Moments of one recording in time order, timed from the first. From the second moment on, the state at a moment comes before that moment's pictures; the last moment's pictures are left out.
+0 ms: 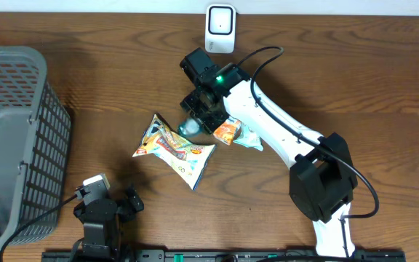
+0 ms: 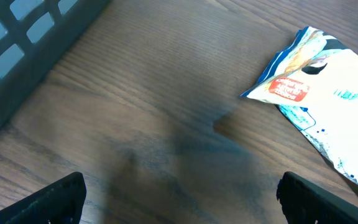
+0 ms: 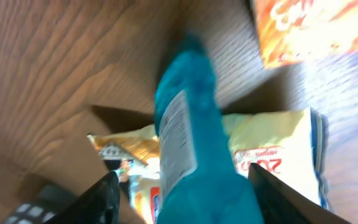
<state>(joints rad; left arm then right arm) -0.14 0.03 0.22 -0.90 -0.27 -0.41 0.69 2.12 1.85 -1.02 -0.18 1.52</state>
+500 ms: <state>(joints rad) -0.14 0.03 0.22 -0.90 -0.27 -0.41 0.69 2.12 1.85 -1.02 -0.13 1.38</state>
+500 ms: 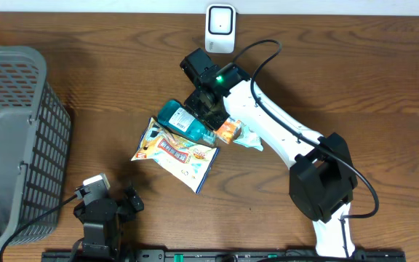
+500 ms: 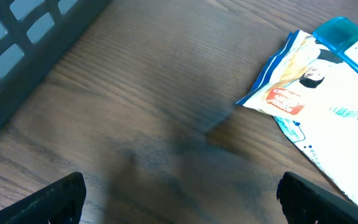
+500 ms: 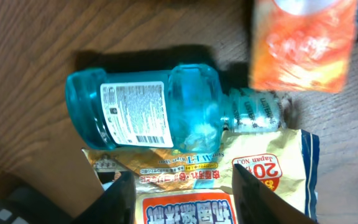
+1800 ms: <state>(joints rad) -0.14 0.03 0.22 -0.90 -0.27 -0.41 0.70 2.17 1.63 -0.74 -0.14 -0.23</state>
